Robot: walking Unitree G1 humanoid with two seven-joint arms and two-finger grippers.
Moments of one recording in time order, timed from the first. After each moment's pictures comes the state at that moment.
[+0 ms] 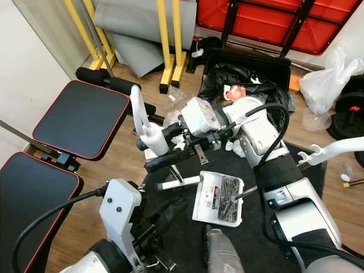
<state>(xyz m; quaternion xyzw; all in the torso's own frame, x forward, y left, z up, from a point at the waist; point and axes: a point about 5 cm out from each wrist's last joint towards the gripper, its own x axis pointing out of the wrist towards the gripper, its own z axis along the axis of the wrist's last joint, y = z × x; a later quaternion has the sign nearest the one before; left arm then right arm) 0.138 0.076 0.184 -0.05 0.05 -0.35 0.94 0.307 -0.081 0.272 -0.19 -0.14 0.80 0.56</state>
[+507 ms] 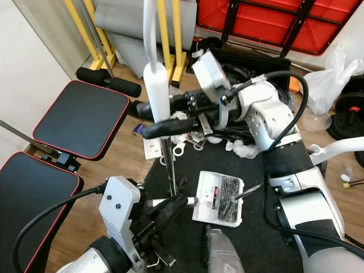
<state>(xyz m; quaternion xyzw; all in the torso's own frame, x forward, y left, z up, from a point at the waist) 0.142 0.077 0.183 -0.05 0.04 -0.34 0.94 0.316 -0.091 0.319 -0.11 -0.17 0.76 0.62</state>
